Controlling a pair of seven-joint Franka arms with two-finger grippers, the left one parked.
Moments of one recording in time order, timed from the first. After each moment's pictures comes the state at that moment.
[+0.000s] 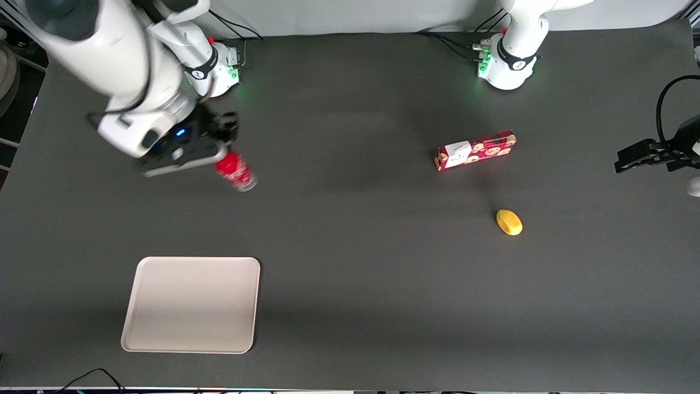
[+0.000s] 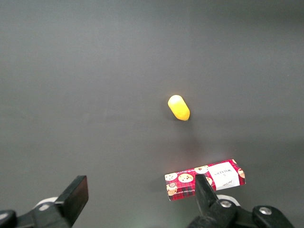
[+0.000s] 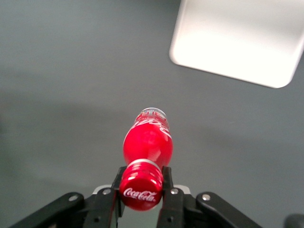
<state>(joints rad) 0.27 0.28 0.20 -1.19 -0.03 1.36 0.26</state>
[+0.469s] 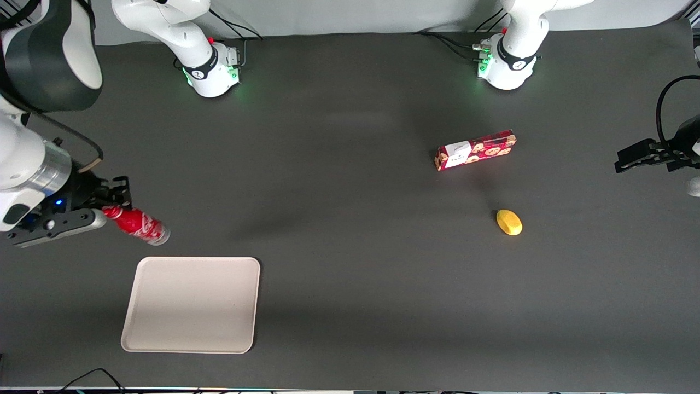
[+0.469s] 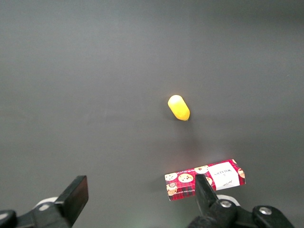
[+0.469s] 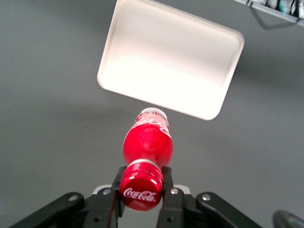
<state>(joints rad) 0.25 0.30 -0.15 -1.27 -0.03 1.55 -0.18</state>
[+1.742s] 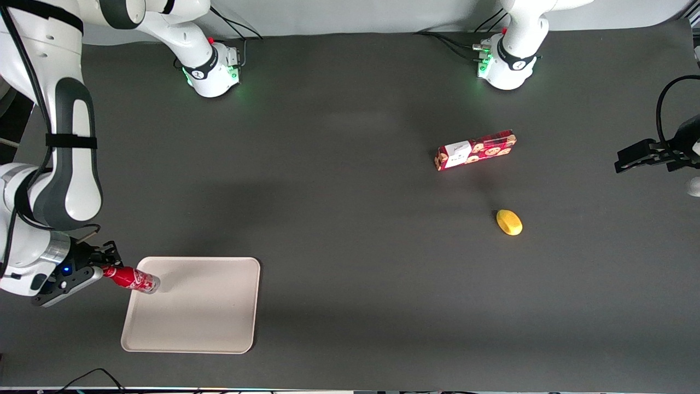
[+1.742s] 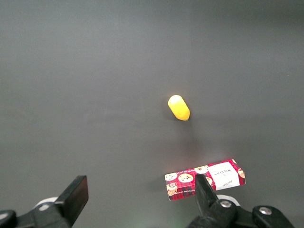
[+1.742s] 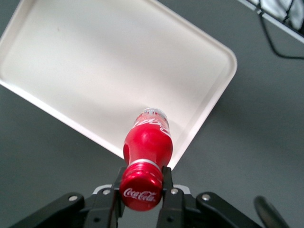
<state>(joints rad) 0.20 0.57 -0.42 -1.51 0.28 2.07 -0.82</state>
